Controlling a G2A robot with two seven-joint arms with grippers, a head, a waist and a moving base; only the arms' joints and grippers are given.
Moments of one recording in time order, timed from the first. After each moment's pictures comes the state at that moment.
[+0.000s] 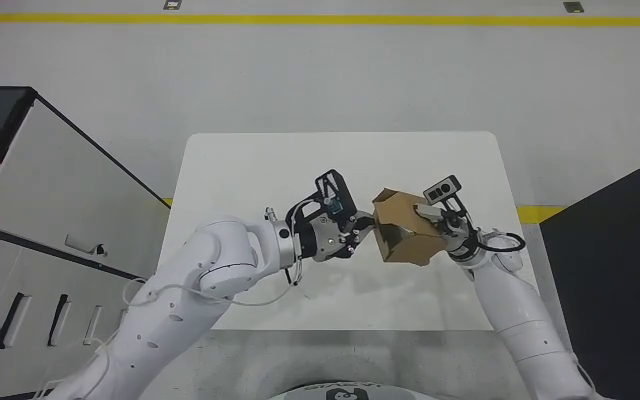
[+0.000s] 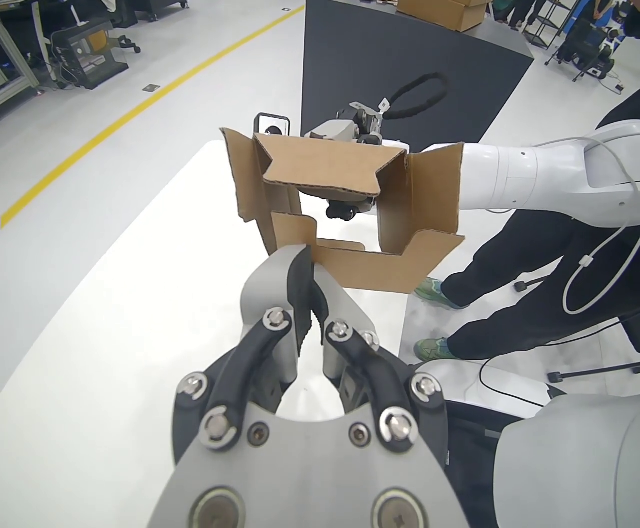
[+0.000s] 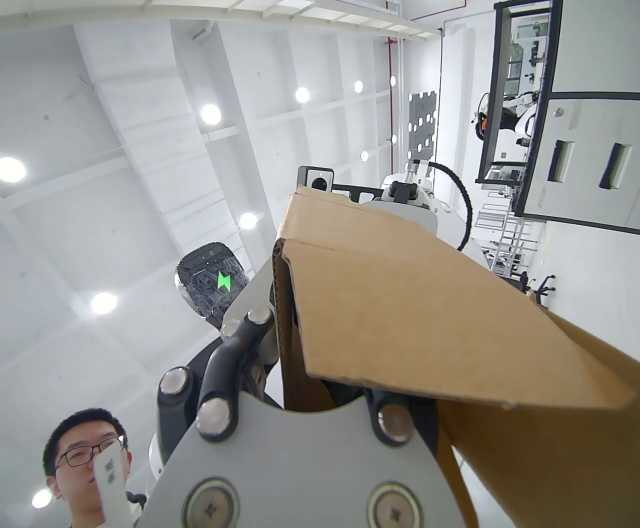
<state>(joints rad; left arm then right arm) 1.22 -1.08 -0.97 -2.08 0.80 -0.42 -0.70 -1.37 -1.17 1.34 -1.32 1.11 -0.11 1.47</state>
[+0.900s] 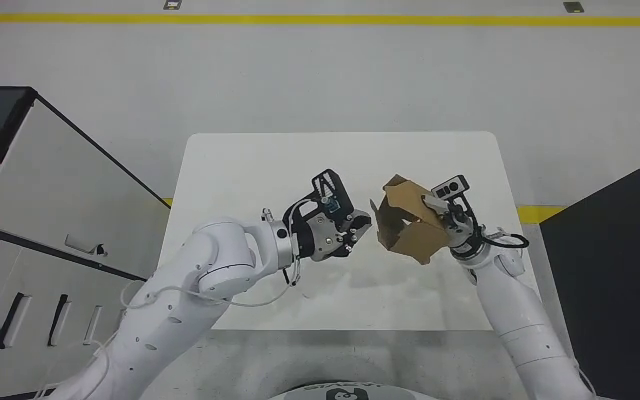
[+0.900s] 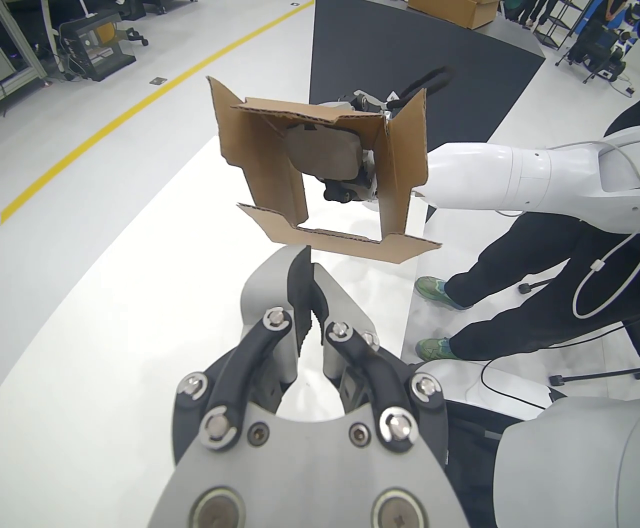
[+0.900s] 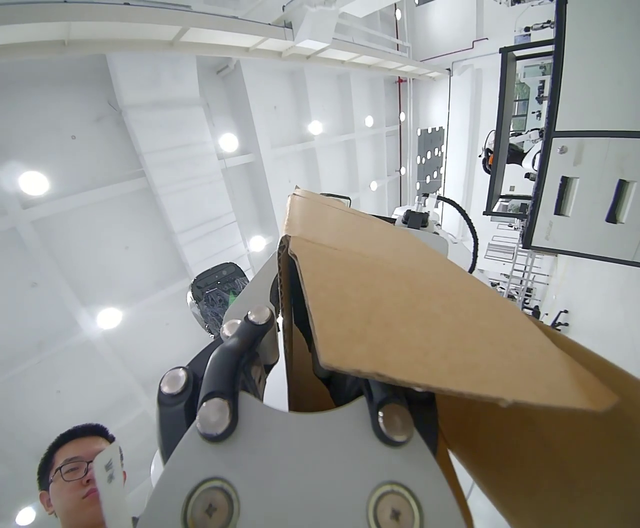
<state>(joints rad) 1.24 -1.07 -0.99 -2.09 0.80 -0.41 -0.71 -1.40 -1.17 1.37 -1.32 1.15 -0.13 1.39</state>
